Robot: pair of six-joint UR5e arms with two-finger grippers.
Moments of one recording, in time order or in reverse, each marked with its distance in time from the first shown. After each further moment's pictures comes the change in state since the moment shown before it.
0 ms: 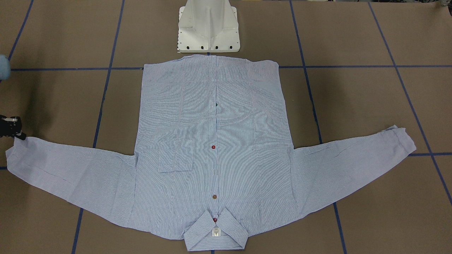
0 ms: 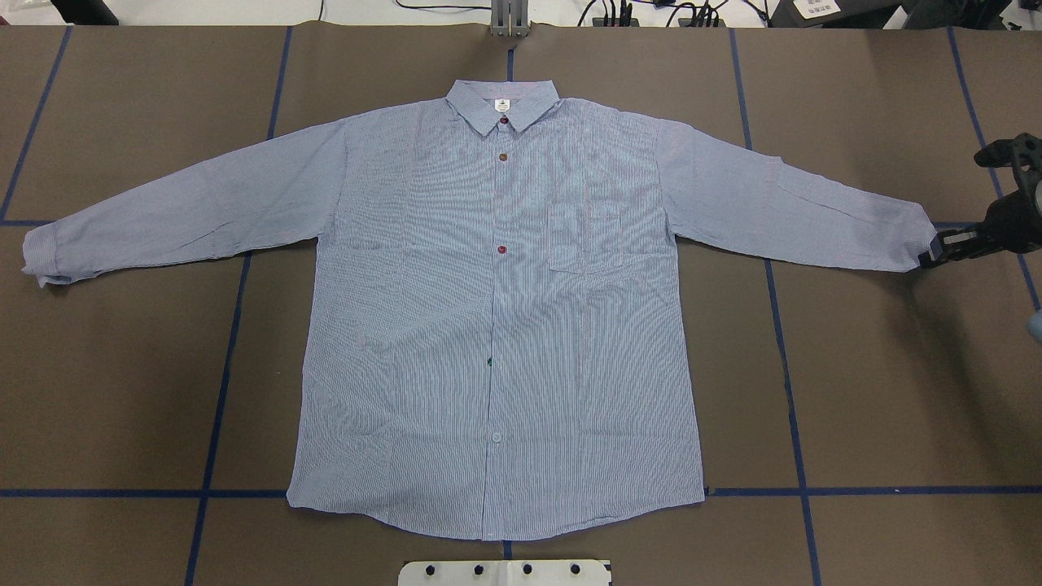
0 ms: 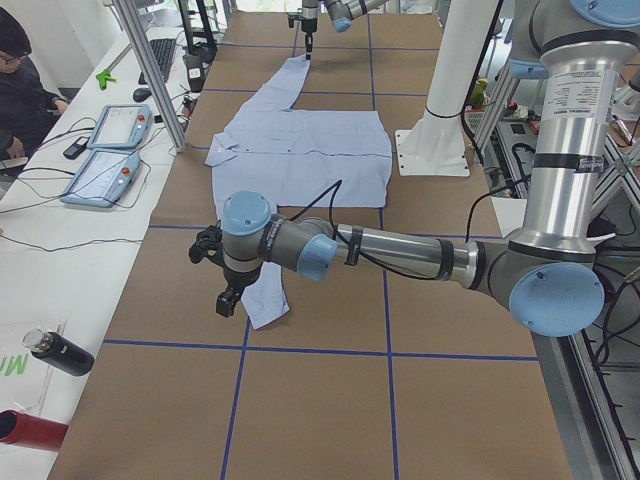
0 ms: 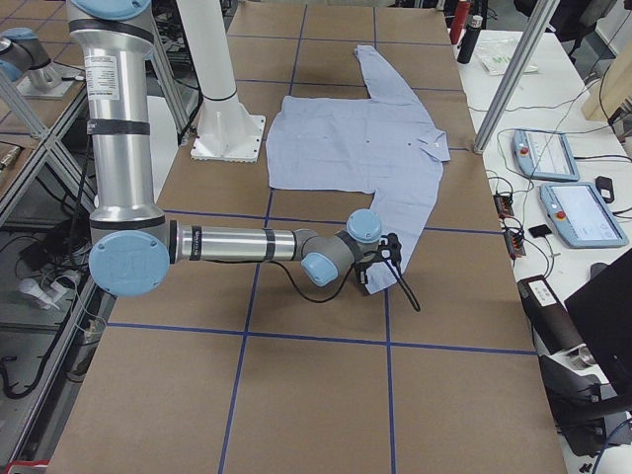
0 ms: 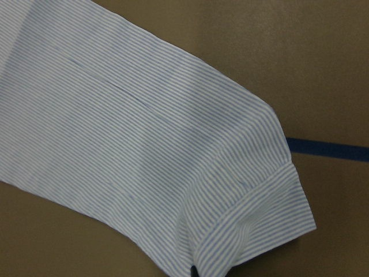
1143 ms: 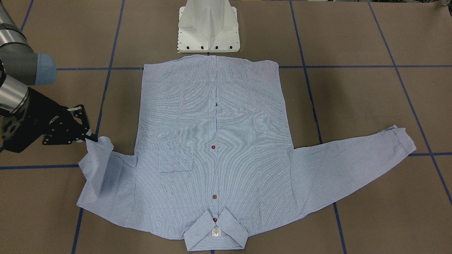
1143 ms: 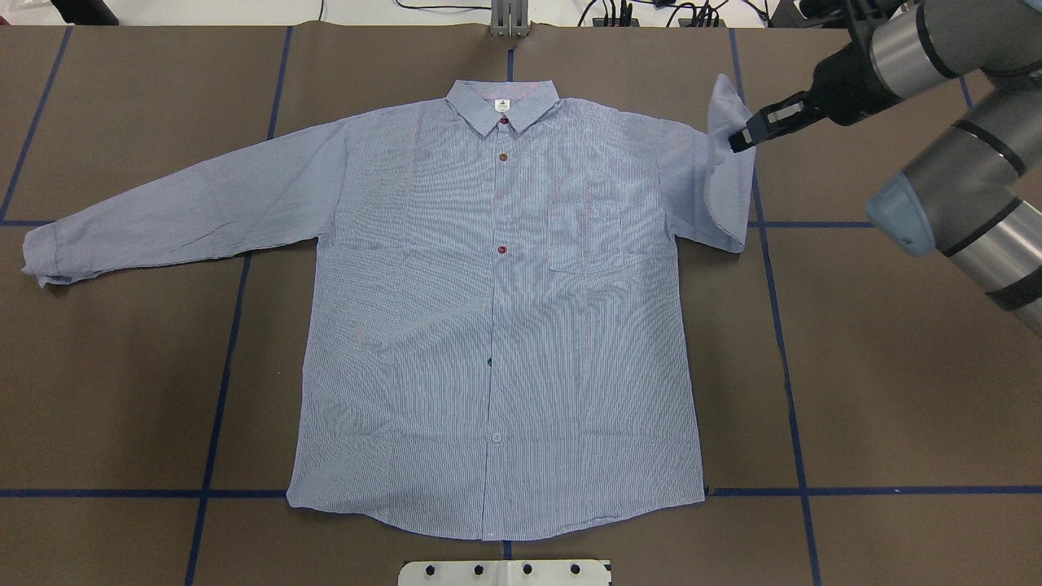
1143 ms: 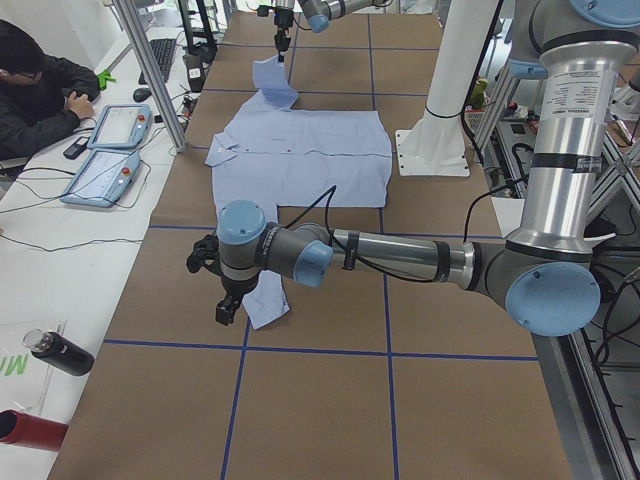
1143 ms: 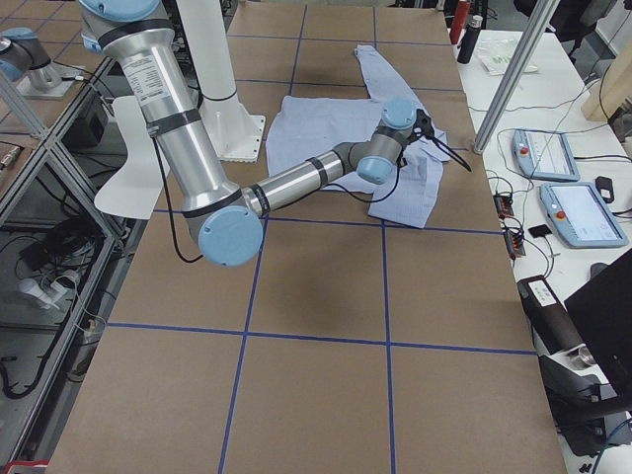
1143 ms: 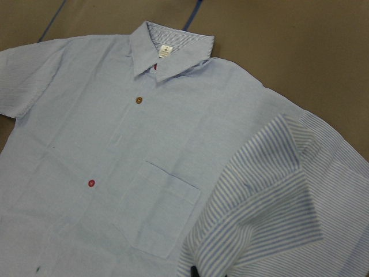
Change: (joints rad) left arm 0.000 -0.011 0.046 -0.001 0.000 0.001; right arm -0.101 0.425 0.102 -0.004 0.052 0.093
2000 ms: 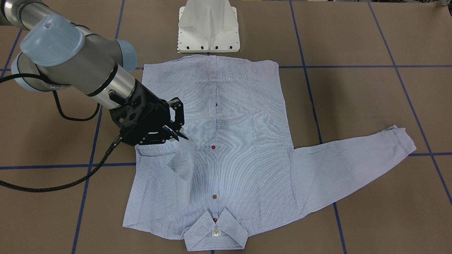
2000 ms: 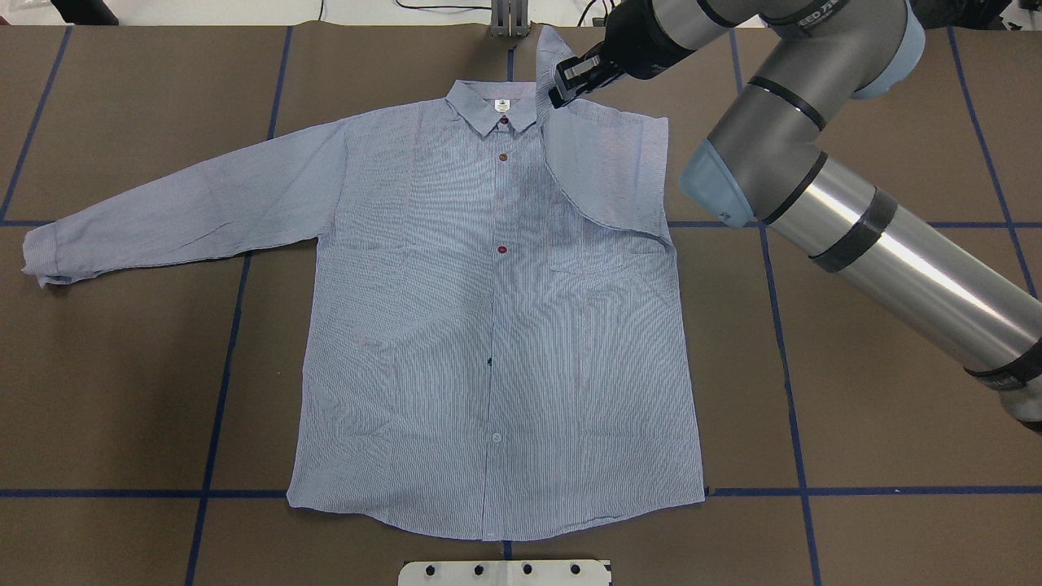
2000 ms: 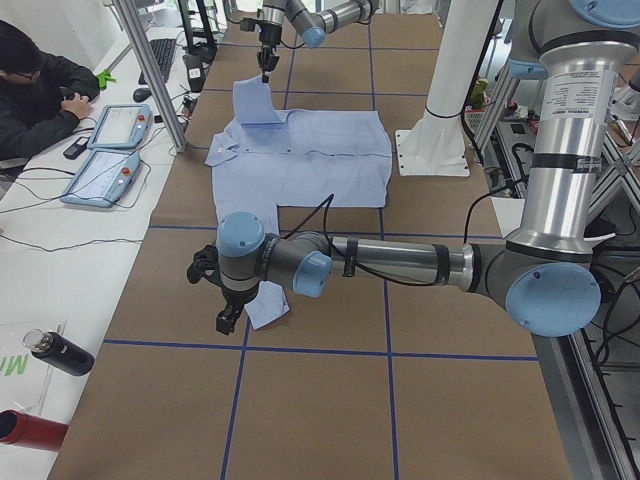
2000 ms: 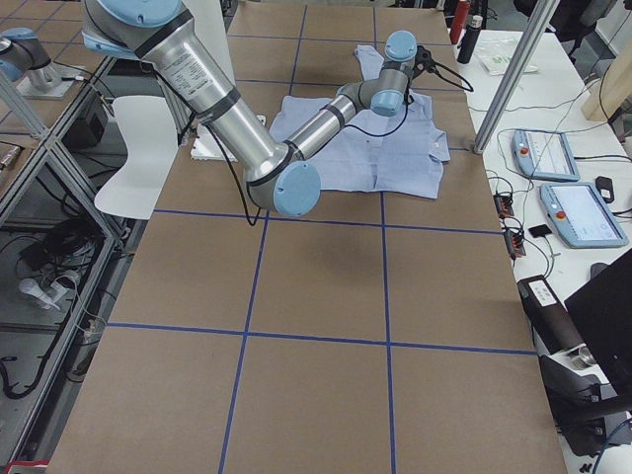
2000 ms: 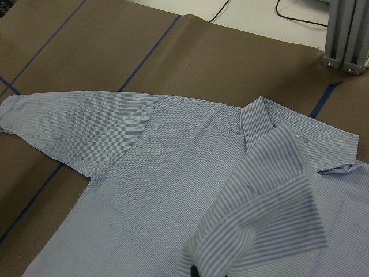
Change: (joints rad) left arm 0.000 0.001 0.050 -0.039 0.000 0.000; right arm -0.155 0.334 -0.114 -0.103 -0.189 0.014
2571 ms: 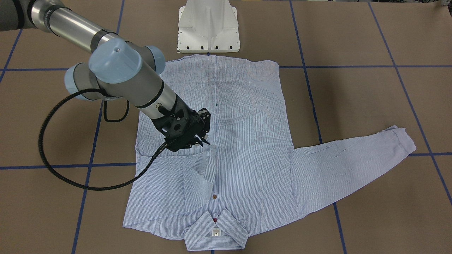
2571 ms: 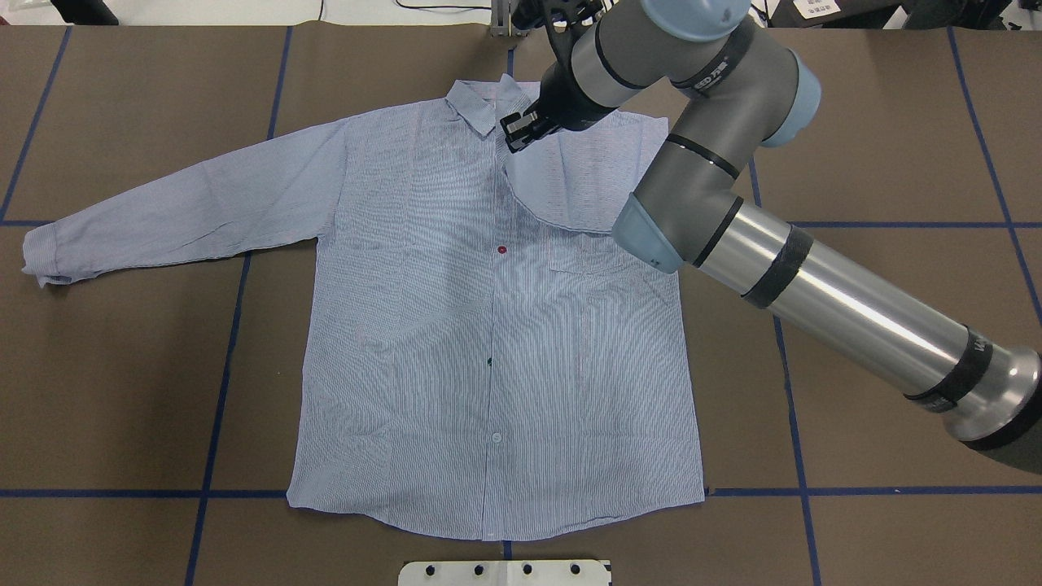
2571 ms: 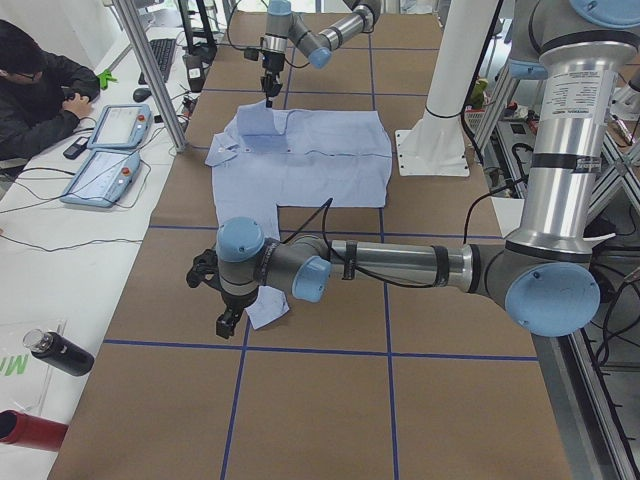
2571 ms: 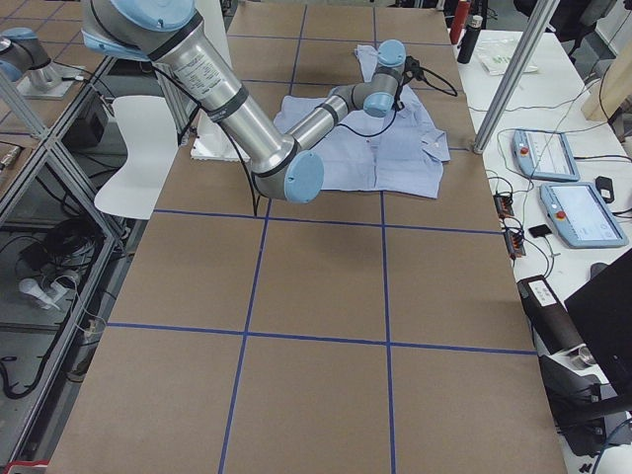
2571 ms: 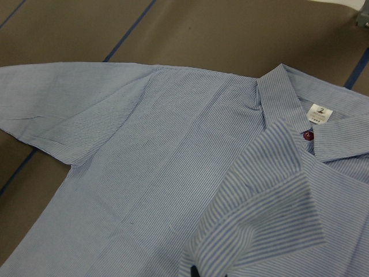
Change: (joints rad) left arm 0.000 -0.001 0.014 -0.012 0.000 -0.001; right arm -0.120 0.070 -0.143 0.000 -0.109 -0.001
